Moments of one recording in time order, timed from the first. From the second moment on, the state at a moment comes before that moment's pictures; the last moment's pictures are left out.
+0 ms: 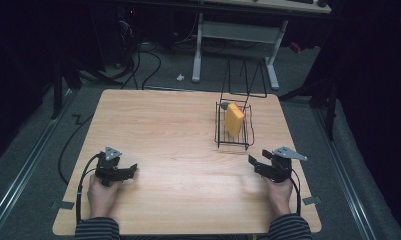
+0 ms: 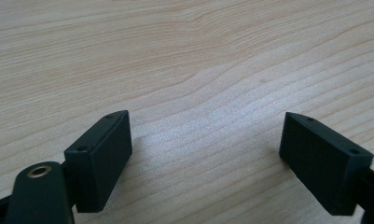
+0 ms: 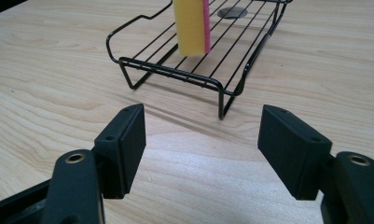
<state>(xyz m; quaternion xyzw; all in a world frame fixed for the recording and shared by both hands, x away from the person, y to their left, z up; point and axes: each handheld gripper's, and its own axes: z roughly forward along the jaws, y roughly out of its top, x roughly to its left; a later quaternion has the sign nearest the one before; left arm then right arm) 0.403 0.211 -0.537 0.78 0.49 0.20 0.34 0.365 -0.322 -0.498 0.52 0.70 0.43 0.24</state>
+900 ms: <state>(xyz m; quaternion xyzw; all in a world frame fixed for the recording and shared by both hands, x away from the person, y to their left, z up) 0.403 0.211 -0.537 0.78 0.49 0.20 0.34 0.378 -0.322 -0.513 0.54 0.71 0.37 0.25</state>
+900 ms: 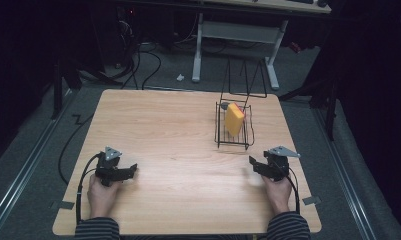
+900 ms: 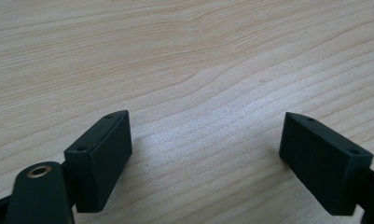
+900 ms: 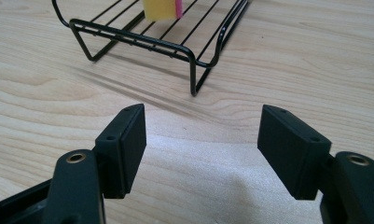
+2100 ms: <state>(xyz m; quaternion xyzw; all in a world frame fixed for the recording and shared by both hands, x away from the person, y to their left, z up) 0.403 0.211 -0.537 0.78 0.49 0.20 0.34 0.388 -0.320 -0.530 0.56 0.73 0.30 0.25</state>
